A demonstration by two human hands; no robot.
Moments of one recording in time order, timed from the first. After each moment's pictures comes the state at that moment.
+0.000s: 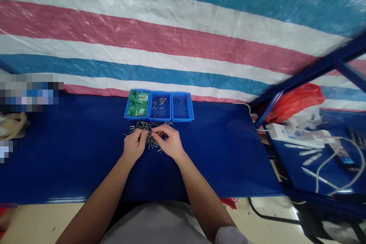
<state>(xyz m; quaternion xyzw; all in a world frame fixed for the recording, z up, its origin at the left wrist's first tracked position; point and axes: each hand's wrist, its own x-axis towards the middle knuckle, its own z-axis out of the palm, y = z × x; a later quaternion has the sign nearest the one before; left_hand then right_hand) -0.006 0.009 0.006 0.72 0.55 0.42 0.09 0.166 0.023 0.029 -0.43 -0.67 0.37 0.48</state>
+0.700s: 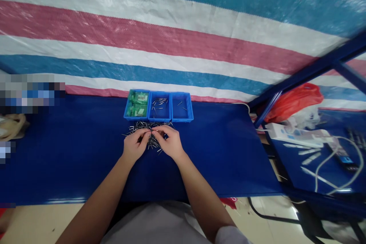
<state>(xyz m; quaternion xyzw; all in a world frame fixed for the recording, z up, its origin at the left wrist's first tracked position) -0.003 0.008 0.007 0.71 0.53 0.45 0.13 0.166 0.023 0.030 -0.46 -0.67 0.35 0.47</state>
